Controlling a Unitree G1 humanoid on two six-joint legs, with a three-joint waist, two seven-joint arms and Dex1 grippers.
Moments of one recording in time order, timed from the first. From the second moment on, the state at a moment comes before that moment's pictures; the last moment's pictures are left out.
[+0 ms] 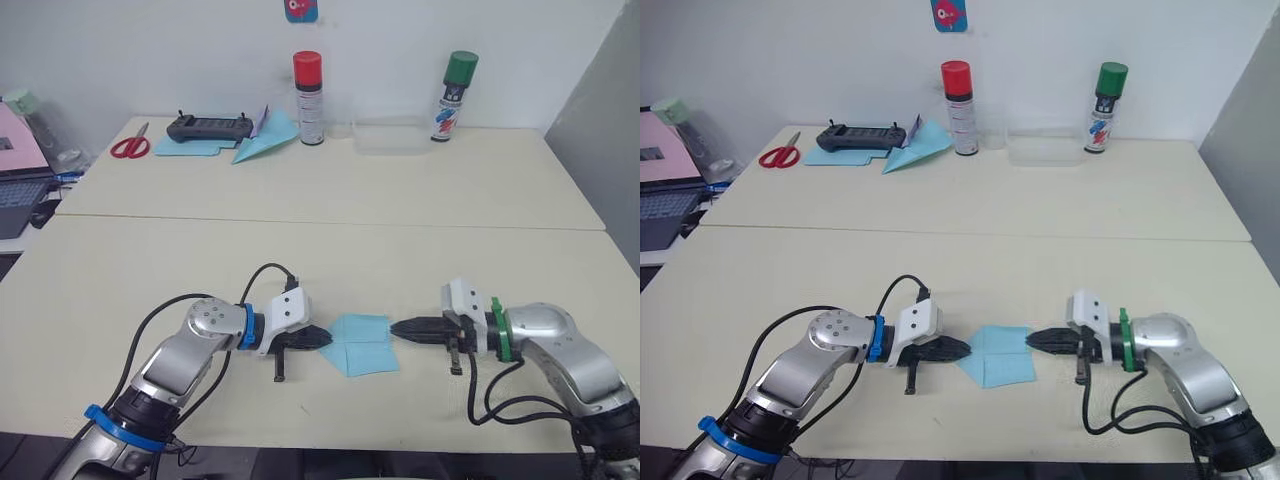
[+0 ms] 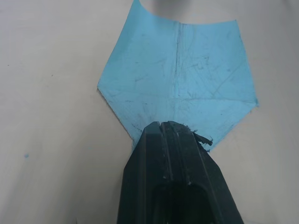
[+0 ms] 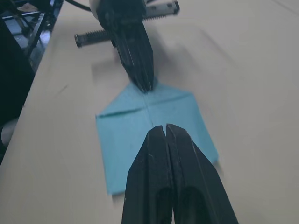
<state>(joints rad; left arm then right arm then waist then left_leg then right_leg) -0.27 0.65 -0.32 -0.16 -0.17 0.37 -1.12 -0.19 -0.66 0.21 -0.27 0.37 0.33 1.10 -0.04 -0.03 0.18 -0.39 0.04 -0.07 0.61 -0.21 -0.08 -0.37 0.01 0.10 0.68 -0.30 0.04</state>
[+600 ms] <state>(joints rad) -0.31 0.56 -0.35 -0.19 -0.18 0.45 -1.08 -0.25 -0.55 0.39 -0.08 0.10 0.13 1.02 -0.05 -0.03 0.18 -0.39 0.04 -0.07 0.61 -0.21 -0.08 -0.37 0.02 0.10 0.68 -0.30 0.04</state>
